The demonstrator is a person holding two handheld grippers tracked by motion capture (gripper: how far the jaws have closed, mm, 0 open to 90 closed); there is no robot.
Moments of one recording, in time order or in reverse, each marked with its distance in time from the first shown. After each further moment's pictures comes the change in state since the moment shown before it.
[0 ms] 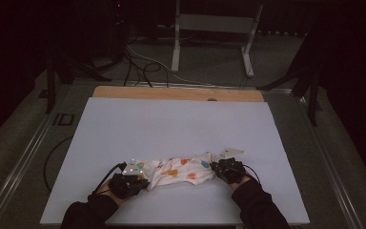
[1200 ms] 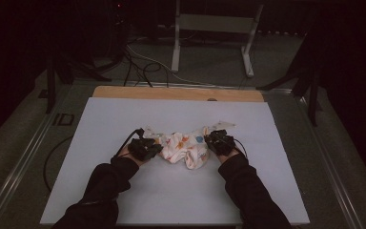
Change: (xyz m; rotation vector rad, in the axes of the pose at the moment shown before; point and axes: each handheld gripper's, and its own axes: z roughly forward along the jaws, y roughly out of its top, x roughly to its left) left arm 0.045 0.090 0.029 -0.077 0.121 0.043; right arm -0.028 0.069 0.030 -0.090 -0.112 0.085
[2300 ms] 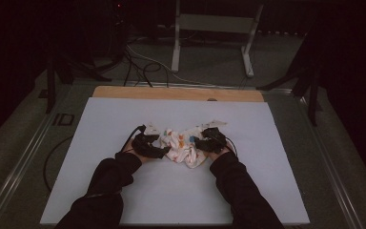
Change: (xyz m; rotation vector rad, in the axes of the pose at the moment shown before) left arm 0.015 0.005 0.033 -0.075 -0.038 -0.022; right arm 0.006 0.001 0.041 0.018 -0.029 0.089
